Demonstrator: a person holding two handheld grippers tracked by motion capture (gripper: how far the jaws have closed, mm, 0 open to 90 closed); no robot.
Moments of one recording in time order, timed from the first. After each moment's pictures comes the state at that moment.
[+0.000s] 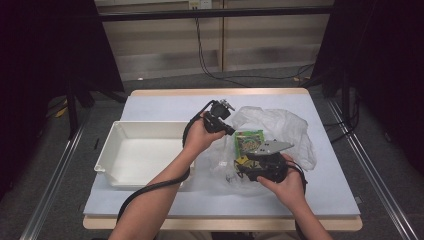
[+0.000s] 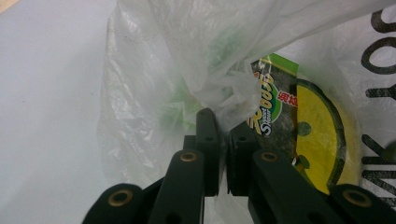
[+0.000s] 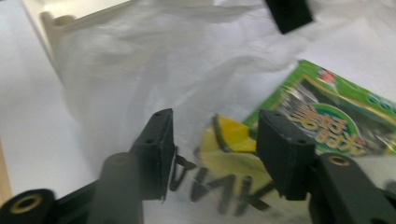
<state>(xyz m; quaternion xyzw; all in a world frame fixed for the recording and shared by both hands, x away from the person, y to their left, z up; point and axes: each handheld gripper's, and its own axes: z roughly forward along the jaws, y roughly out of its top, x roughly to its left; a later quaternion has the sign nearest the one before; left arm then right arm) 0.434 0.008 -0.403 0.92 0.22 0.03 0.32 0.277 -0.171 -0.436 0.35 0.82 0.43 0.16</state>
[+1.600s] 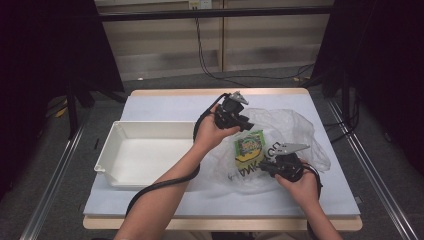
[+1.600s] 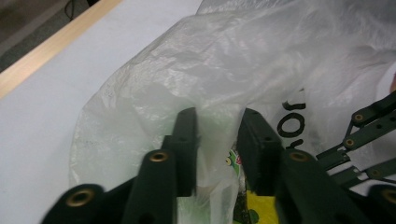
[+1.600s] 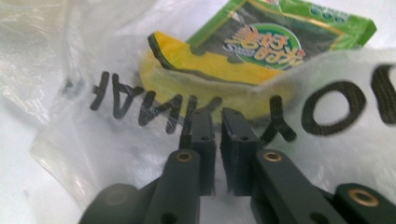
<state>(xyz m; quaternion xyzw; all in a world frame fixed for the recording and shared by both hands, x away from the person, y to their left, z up) 0.422 -0.024 -0.376 0.90 0.16 0.04 0.40 0.280 -0.220 -0.465 0.41 0.81 0.39 0.14</state>
